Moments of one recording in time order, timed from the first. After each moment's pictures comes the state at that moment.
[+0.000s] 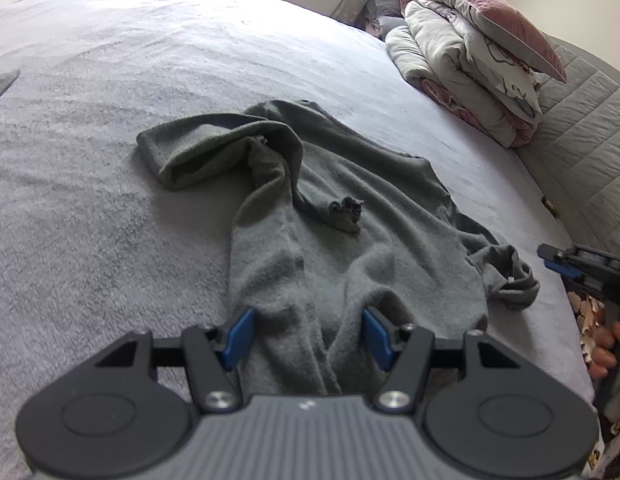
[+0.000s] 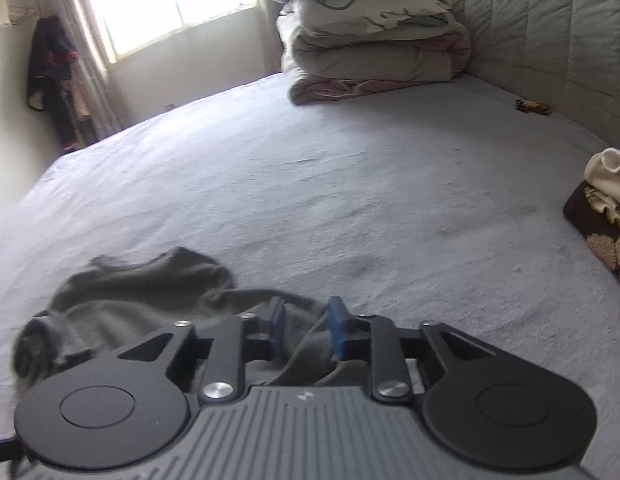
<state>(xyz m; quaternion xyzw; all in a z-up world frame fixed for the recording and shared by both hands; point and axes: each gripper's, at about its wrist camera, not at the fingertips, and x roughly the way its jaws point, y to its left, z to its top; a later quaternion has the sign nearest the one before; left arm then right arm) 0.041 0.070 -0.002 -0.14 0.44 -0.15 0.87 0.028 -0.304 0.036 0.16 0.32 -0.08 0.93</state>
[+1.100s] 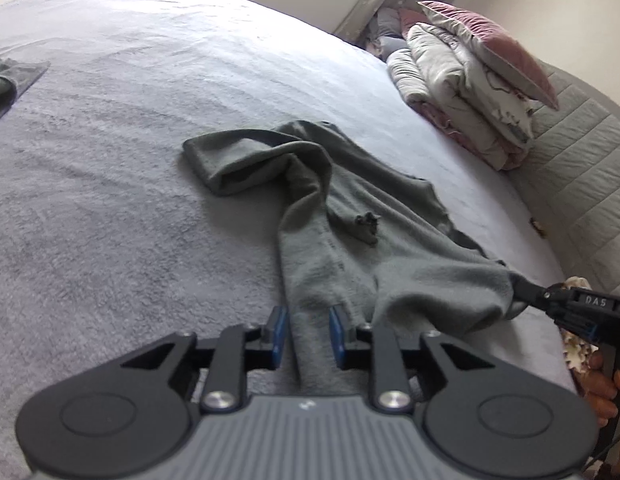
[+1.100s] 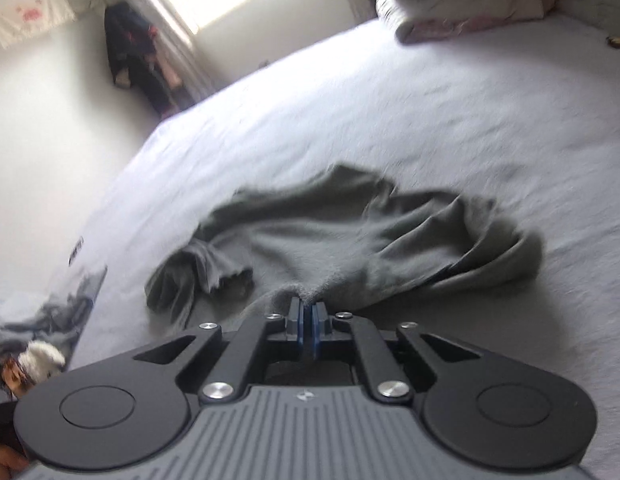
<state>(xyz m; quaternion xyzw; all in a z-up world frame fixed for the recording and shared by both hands) 0.019 0.120 0.002 -0.18 0.42 -0.17 0.87 -0.004 -0.246 0.047 0.24 0.35 0.05 0.91</state>
